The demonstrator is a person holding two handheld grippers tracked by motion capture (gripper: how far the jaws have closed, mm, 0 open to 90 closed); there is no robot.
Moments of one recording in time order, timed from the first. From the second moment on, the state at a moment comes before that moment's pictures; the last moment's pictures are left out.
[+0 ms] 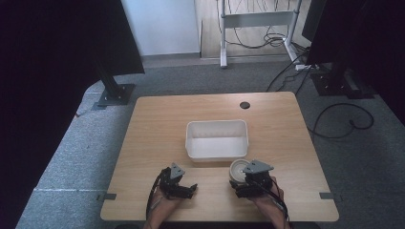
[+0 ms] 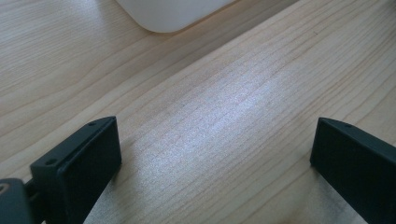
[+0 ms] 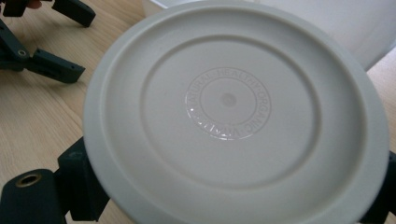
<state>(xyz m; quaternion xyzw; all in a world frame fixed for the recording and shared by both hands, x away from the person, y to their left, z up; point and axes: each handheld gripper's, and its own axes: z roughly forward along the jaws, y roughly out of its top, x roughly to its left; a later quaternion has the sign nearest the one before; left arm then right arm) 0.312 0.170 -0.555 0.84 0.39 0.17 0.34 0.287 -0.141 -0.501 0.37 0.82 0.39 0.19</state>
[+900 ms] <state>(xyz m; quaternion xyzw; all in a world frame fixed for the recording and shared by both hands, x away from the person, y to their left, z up) 0.312 0.170 -0.555 0.84 0.39 0.17 0.34 0.314 -0.113 -0.490 0.36 0.82 0.41 0.18</state>
